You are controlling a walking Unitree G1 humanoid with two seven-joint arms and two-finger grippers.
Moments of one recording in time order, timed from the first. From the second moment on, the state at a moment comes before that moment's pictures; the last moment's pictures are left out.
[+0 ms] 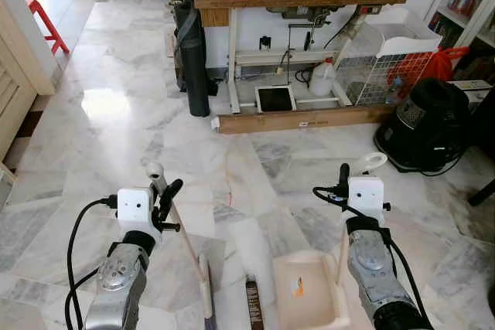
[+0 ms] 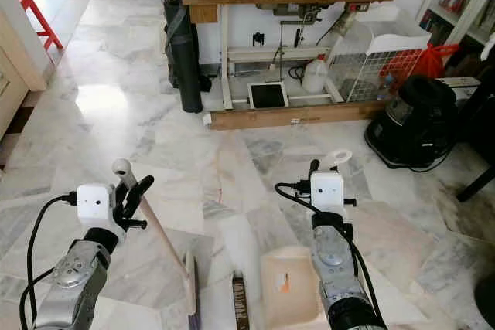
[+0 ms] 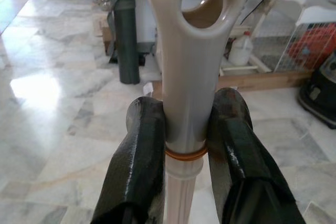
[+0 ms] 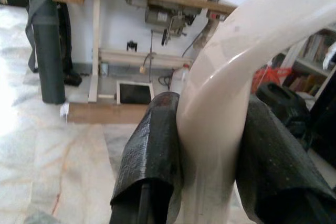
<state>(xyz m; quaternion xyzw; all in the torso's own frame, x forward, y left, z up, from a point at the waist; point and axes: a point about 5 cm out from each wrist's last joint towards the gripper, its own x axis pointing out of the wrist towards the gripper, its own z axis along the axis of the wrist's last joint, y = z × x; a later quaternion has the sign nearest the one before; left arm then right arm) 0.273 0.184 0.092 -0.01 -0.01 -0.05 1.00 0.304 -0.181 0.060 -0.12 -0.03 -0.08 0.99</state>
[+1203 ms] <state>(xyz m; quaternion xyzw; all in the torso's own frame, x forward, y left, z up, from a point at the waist) 0.268 0.188 0.108 -0.02 -0.02 -0.06 1.00 0.305 -0.175 0.054 -0.15 -0.04 -0.09 0.98</state>
